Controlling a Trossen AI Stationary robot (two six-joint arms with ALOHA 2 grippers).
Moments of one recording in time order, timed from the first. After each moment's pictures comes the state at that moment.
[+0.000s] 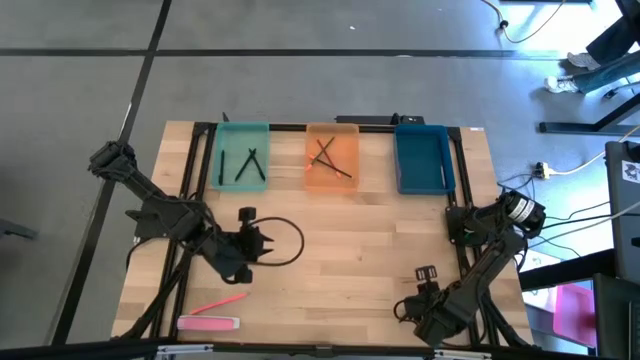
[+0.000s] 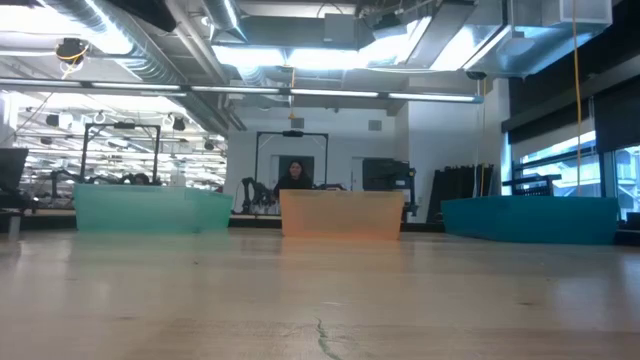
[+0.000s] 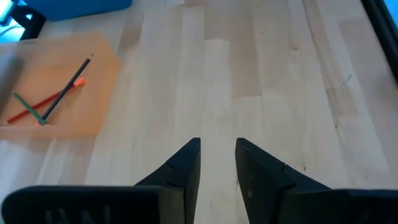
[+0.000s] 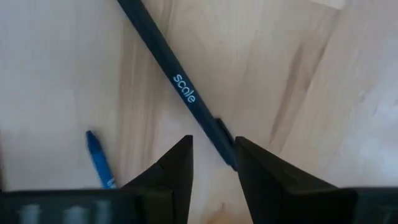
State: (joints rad) left arm -0.63 1.24 1.00 -0.69 -0.58 -0.41; right arm 0.98 1.80 1.15 -1.02 0.03 0.79
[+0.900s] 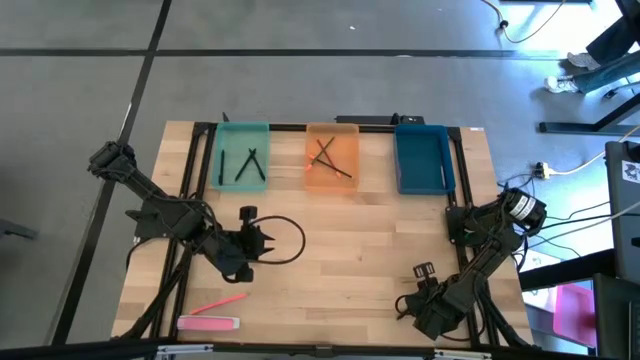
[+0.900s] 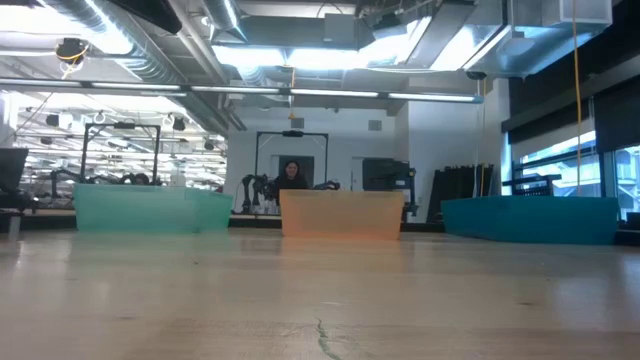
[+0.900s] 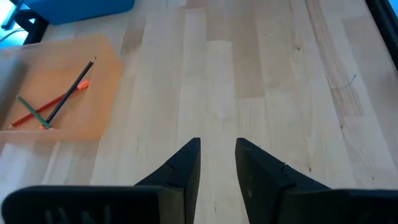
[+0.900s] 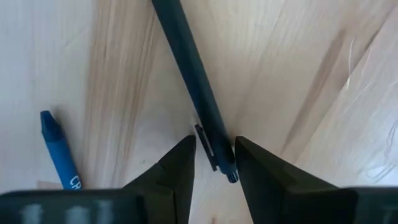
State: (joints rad) left arm -0.61 1.24 1.00 -0.68 -0.58 -0.38; right arm 0.97 1.80 1.00 -0.87 -0.01 0.67
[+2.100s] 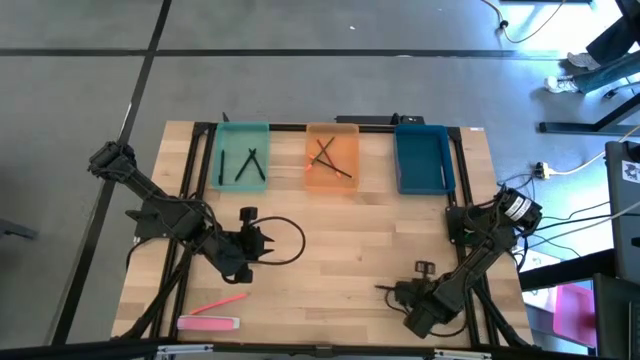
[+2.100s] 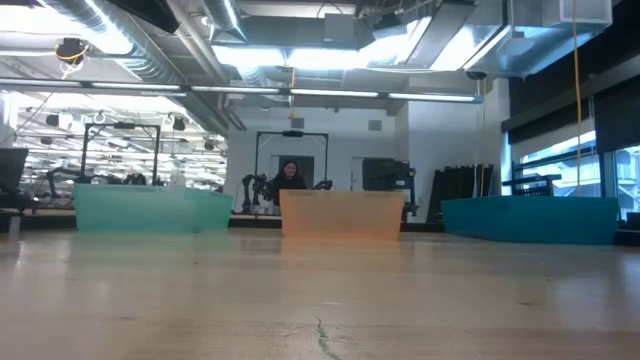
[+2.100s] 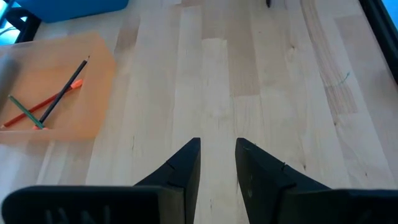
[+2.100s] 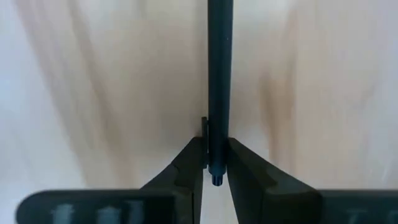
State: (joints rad) left arm -0.61 1.24 1.00 -0.68 -0.56 -0.38; right arm 0.90 1.81 1.04 -0.85 0.09 1.08
